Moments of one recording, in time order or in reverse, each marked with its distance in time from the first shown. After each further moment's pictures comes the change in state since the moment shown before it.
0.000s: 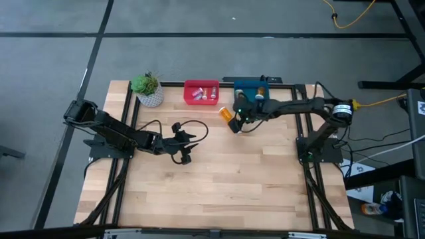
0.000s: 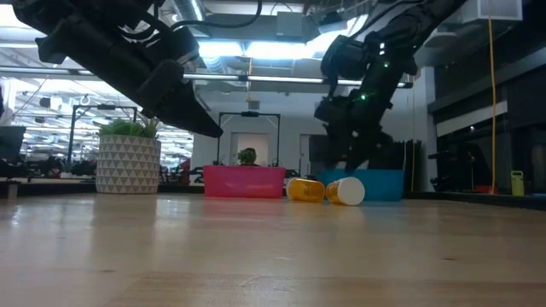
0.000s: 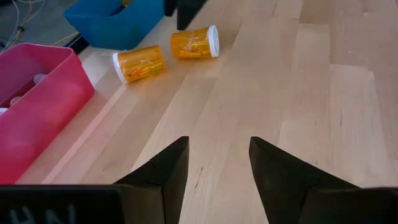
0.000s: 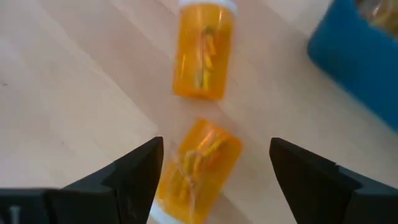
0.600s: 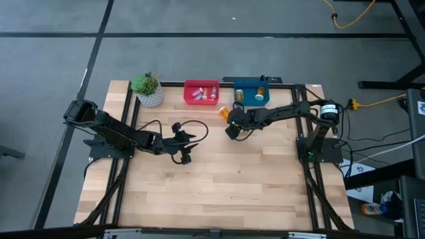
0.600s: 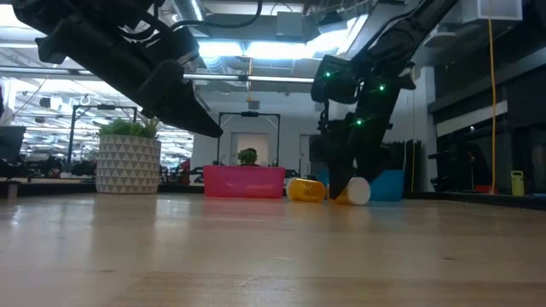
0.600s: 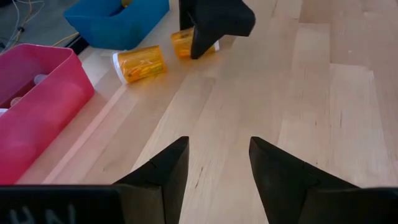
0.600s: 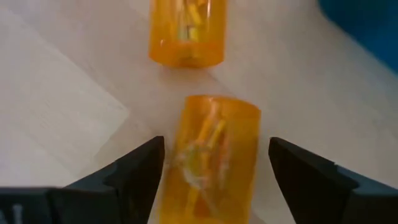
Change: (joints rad) left arm 0.000 0.000 0.000 0.000 0.000 0.003; right arm 0.101 0.150 0.001 0.006 0.160 0.144
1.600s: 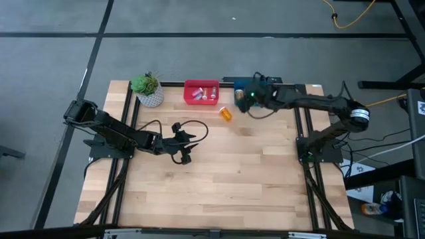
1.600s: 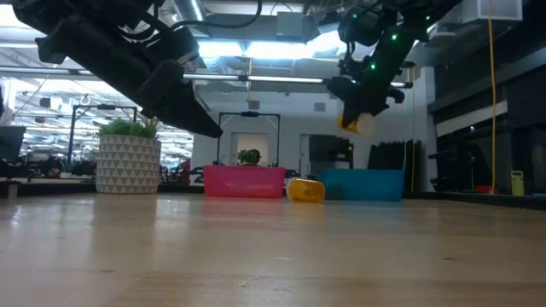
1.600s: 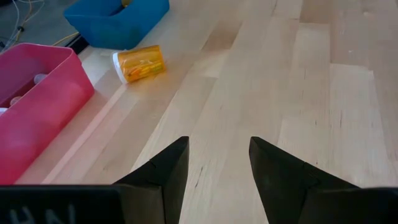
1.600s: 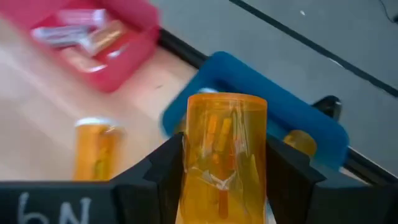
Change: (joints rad) left arm 0.000 0.000 0.000 -0.001 0.000 -0.003; right arm -0.198 -0.347 0.063 -0.101 0.172 -0.263
